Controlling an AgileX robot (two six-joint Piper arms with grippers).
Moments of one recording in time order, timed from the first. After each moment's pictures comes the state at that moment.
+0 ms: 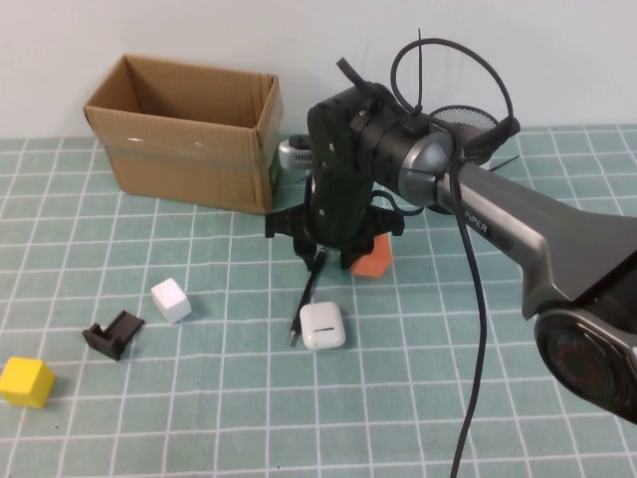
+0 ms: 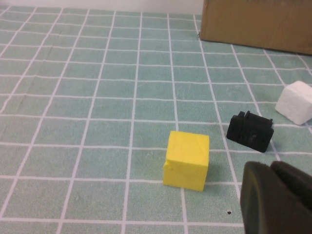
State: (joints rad) right arm 0.66 2.44 -2.27 0.00 1.17 0.60; left arm -0.07 -0.01 0.03 0.10 0.35 -0.10
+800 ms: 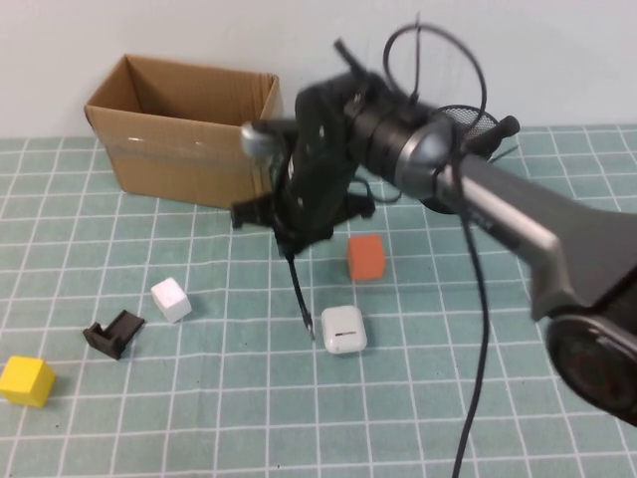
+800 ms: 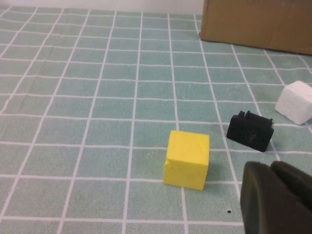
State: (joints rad) right arm 0.68 2.39 -2.29 0.08 1.12 0.39; left arm -0.07 -0.01 0.03 0.10 0.35 -0.10
